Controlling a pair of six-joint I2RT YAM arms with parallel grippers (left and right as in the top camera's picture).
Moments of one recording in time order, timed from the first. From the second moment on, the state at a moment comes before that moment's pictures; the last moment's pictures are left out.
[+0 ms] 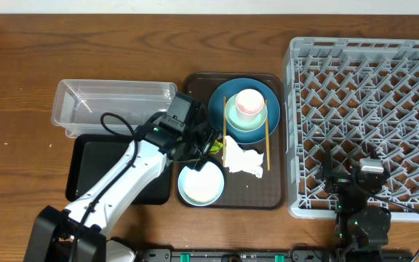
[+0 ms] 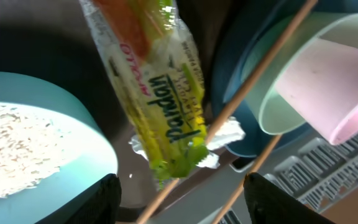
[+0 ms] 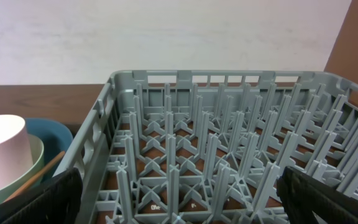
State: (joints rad) left arm -0.48 1.49 0.94 -0.59 0.35 -1.52; right arm 0.07 0.02 0.01 -0.06 0.17 0.01
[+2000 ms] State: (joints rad) left arm -0.49 1.57 0.90 -0.45 0.33 -1.57; right arm 0.07 0.02 0.01 -0.06 0.17 0.01
